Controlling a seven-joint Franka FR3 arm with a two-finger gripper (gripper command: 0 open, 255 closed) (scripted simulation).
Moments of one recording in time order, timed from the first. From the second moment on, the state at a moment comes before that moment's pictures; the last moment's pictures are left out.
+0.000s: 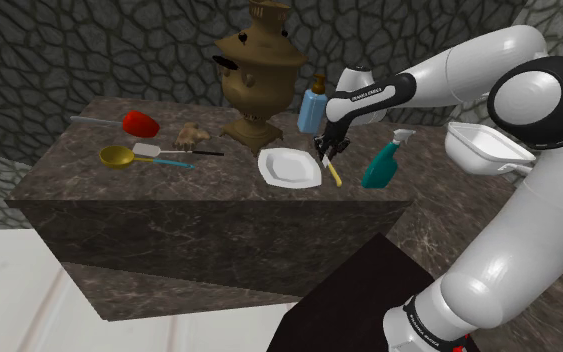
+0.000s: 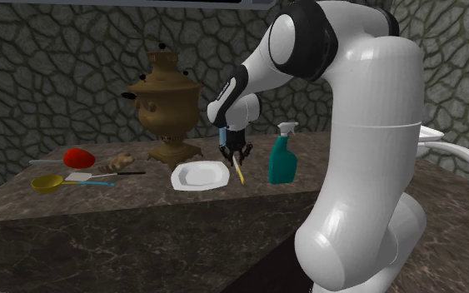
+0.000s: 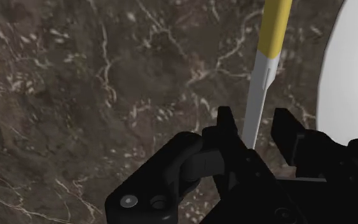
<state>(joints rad) -0.20 0.16 -0.10 -2.12 -0.05 2.34 0.27</state>
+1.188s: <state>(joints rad) -0.20 0.10 -0.10 -2.07 -0.05 2.22 0.26</state>
